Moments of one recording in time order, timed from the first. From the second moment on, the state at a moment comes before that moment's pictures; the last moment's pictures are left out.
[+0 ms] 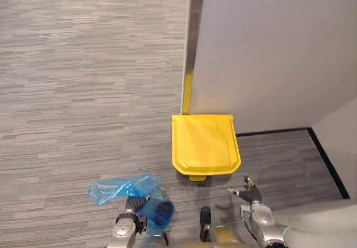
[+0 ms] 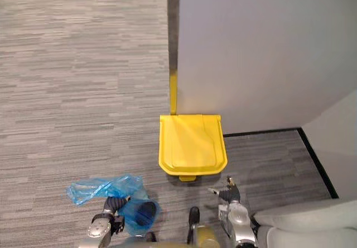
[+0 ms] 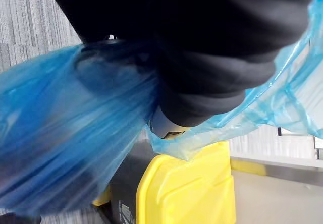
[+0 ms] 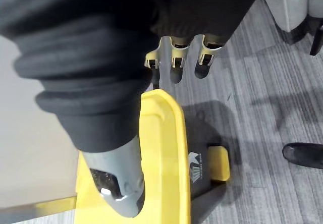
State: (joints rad) left arm 0.12 0.12 0.00 0.56 -0.01 -0.11 0.07; right arm -0.01 -0.07 -0.14 0.68 -0.04 -0.07 -0.12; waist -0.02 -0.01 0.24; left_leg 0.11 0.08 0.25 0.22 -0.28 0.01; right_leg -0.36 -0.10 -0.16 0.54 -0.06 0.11
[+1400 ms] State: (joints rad) left arm 0.08 0.12 -0.01 0.63 -0.01 -0.12 0.07; right arm -0.18 -0.09 -0.02 0.73 -0.01 -0.04 -0.13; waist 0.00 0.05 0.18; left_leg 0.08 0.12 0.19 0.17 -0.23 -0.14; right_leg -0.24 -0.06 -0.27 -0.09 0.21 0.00
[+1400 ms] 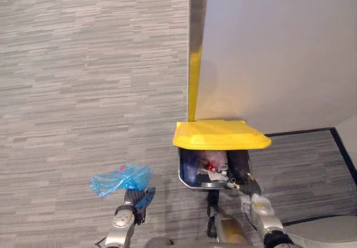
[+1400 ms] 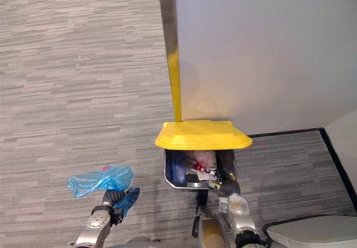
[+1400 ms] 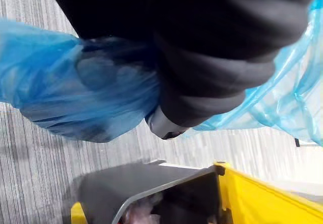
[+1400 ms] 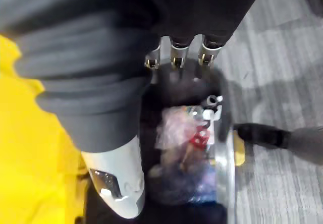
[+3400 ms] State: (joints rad) left arm -0.64 0.11 -0.49 0.49 -0.16 -0.18 0.11; right arm -0.86 -0.36 0.25 0.69 -0.06 -0.06 -0.13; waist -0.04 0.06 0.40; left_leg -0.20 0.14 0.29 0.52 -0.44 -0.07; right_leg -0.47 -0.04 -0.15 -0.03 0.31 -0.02
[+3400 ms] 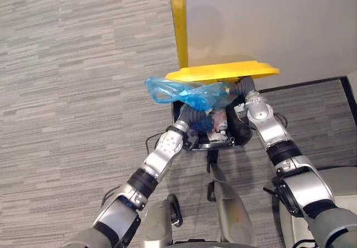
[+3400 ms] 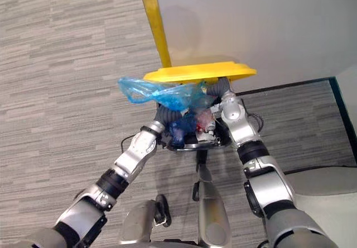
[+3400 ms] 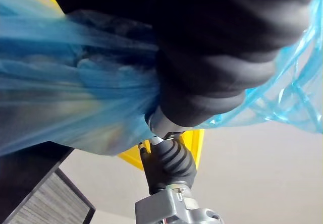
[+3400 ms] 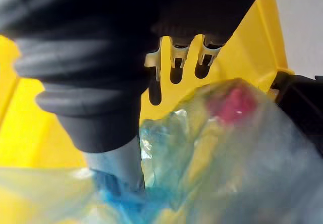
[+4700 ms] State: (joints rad) left arm -0.74 0.03 -0.38 0.95 0.17 -0.09 0.11; right arm -0.93 -0.32 0.27 0.68 -0.25 -0.05 -0.17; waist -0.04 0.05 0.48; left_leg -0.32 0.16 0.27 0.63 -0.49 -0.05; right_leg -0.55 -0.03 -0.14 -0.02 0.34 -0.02
